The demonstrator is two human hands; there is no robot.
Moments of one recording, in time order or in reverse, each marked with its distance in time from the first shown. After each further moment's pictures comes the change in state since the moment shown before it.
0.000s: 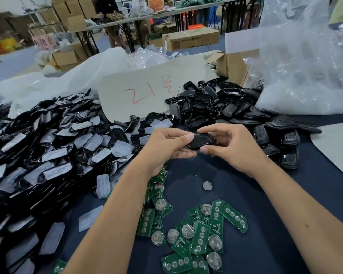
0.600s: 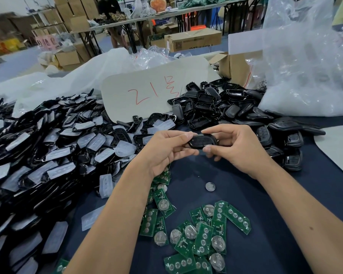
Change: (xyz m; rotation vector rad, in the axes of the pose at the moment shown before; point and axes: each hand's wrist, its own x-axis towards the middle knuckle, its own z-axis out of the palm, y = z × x) left_hand 0.000 0.001 -0.002 -0.197 -0.010 -0.092; right_hand 0.000 -0.001 0.002 0.080 0.007 -0.003
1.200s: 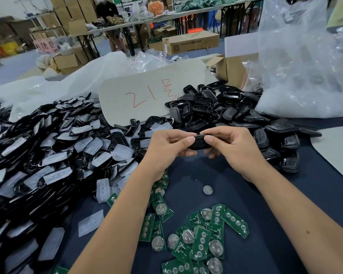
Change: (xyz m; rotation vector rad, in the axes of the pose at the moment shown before) left_hand 0.004 -0.009 0.007 0.211 0.083 0.254; right_hand 0.002 -0.001 0.007 0.113 0.122 0.042
